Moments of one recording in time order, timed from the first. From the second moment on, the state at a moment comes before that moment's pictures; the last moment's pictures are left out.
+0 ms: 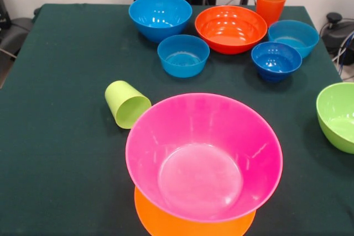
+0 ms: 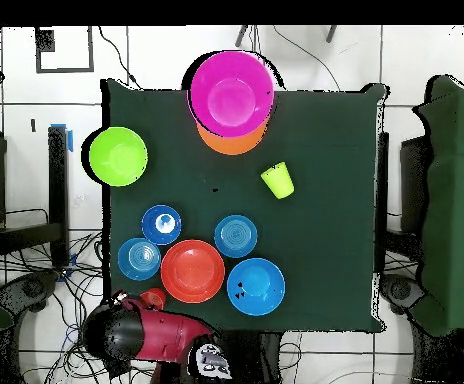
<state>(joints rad) -0.02 -0.79 0.22 2.41 0.34 0.04 2.05</state>
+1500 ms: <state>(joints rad) 0.11 -0.73 0.23 2.47 0.34 -0.04 2.15</state>
